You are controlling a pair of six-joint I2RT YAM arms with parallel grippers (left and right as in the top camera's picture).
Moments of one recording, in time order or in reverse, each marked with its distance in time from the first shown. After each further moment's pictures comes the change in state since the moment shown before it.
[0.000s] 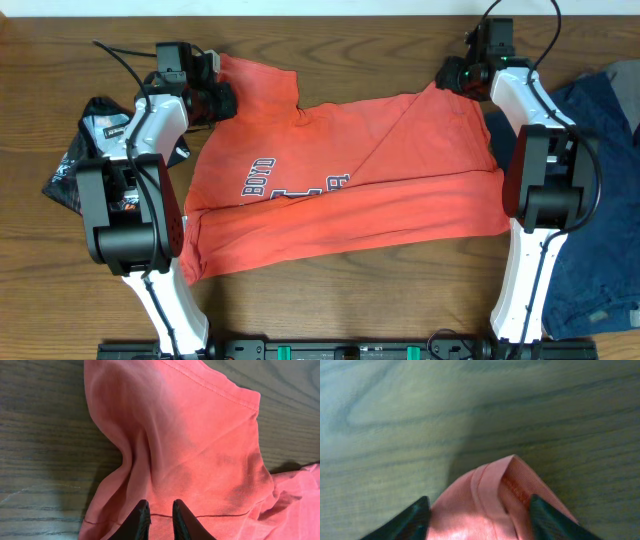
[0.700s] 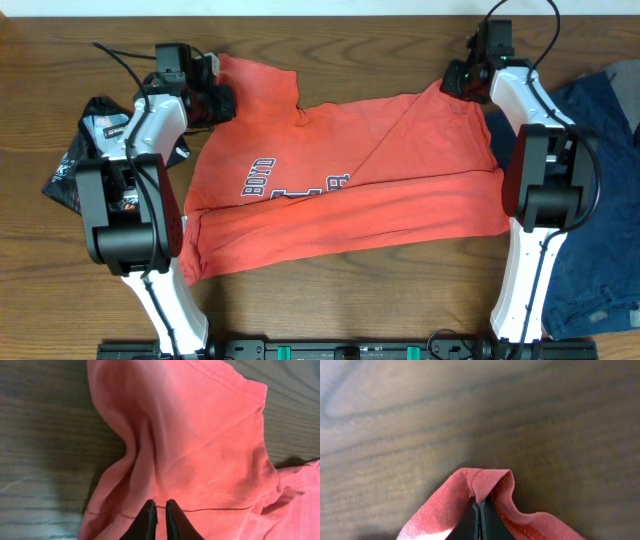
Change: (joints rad) left arm 0.010 0.000 0.000 -0.033 0.000 -0.003; right arm -0.006 0.008 0.020 -0.090 0.015 0.027
